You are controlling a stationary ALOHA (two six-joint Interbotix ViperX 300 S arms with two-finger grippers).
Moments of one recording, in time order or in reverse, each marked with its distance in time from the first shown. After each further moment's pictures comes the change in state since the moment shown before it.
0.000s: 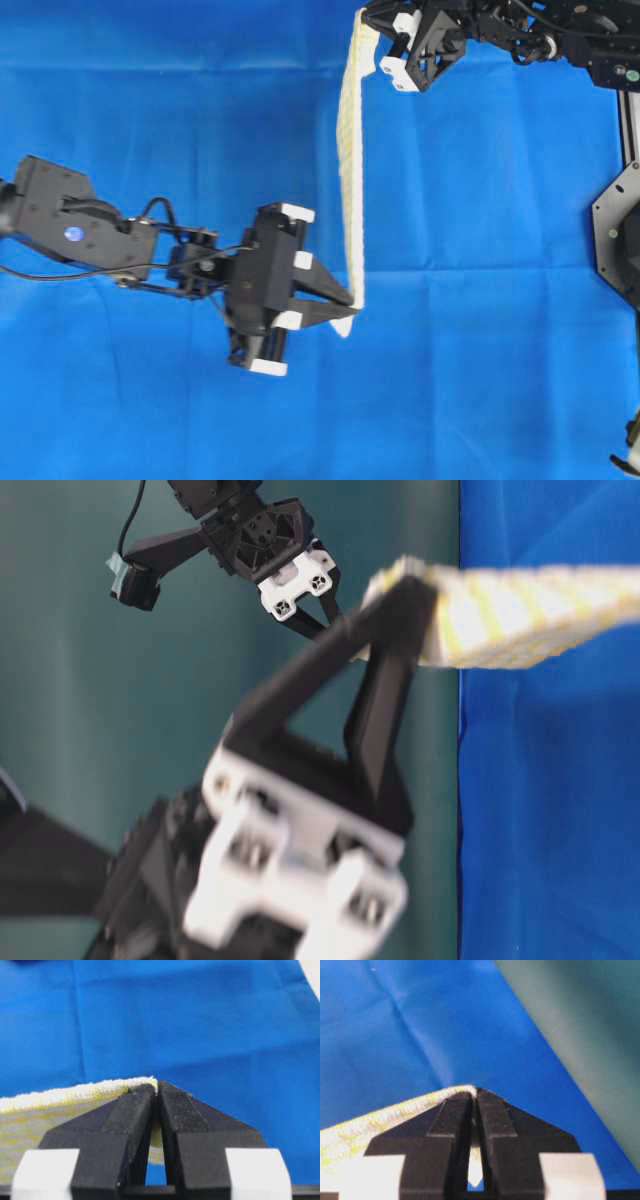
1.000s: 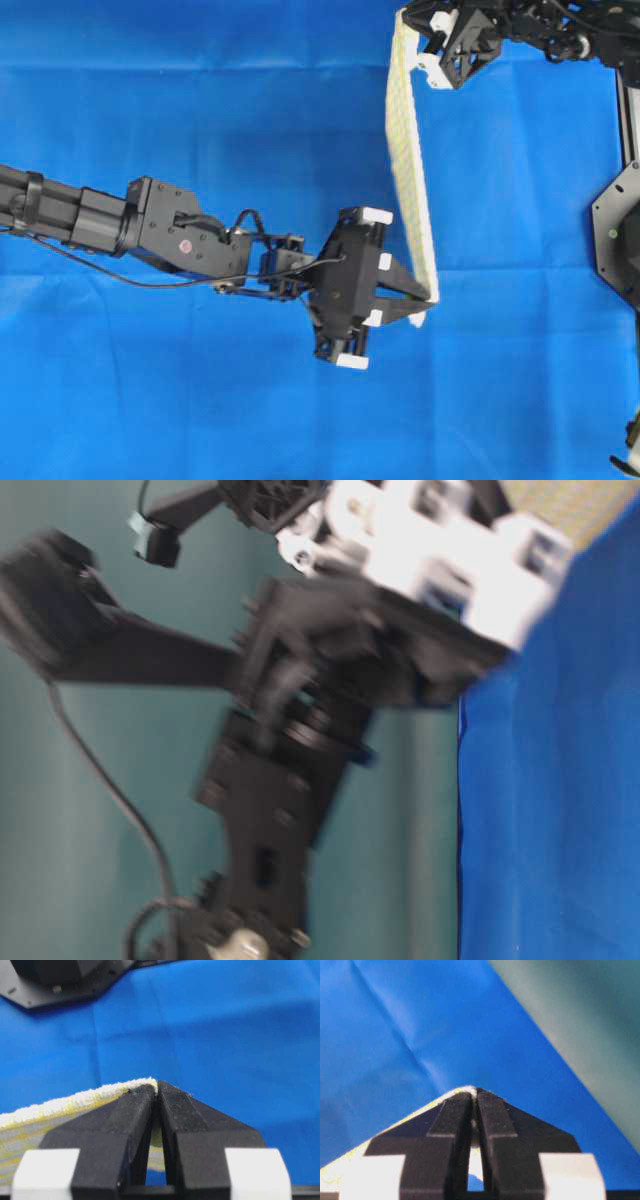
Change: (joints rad) left arm 0.041 0.272 -0.199 -0.003 -0.158 0.078; right arm -0.075 -0.044 0.094 -0.005 0.026 0.002
